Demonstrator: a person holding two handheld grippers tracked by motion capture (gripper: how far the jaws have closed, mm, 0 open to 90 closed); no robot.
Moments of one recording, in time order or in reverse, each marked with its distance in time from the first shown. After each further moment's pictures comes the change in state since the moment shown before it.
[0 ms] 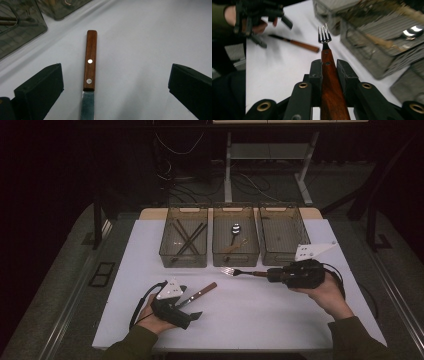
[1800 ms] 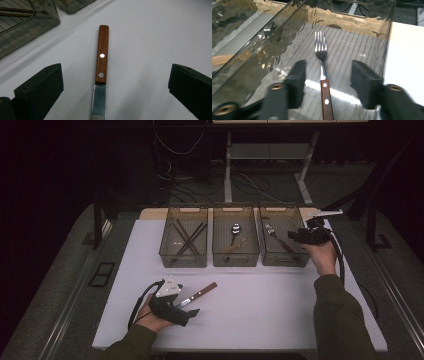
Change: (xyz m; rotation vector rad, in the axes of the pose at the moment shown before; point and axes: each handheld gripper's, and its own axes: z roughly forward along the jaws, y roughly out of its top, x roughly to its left) left arm 0.005 -0.002 -0.002 0.017 0.052 -0.039; right arm -0.148 -0.001 0.006 0.015 -0.608 0.403
